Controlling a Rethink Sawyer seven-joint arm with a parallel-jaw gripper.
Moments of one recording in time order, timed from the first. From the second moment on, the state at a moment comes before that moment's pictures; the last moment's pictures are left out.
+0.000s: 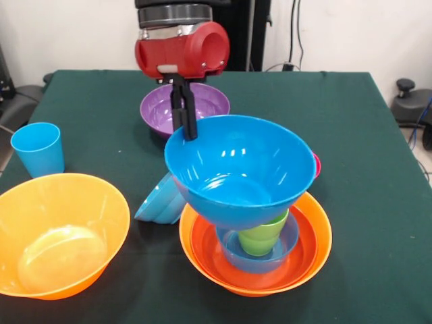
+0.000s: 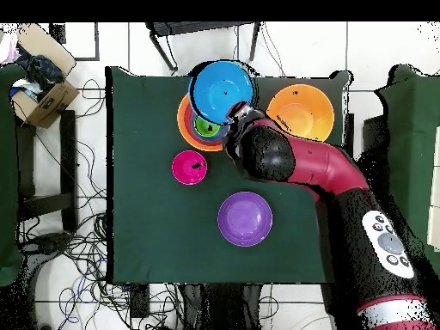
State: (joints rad) arm -0.62 -0.74 0.42 1.66 -0.19 0.28 2.32
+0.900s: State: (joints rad) arm -0.65 -0.72 0.46 1.74 -0.22 0.27 2.32
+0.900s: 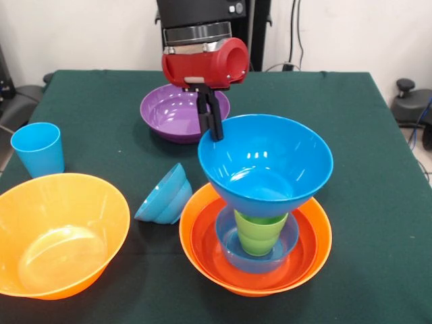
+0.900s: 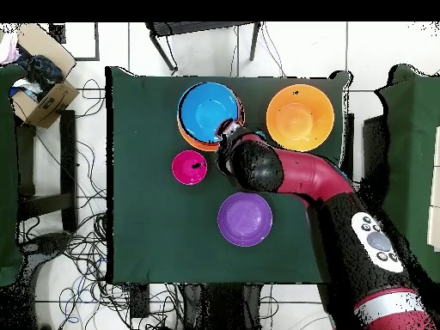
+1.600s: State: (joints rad) arm -0.65 -0.71 0.46 1.76 -0.22 0.26 2.32
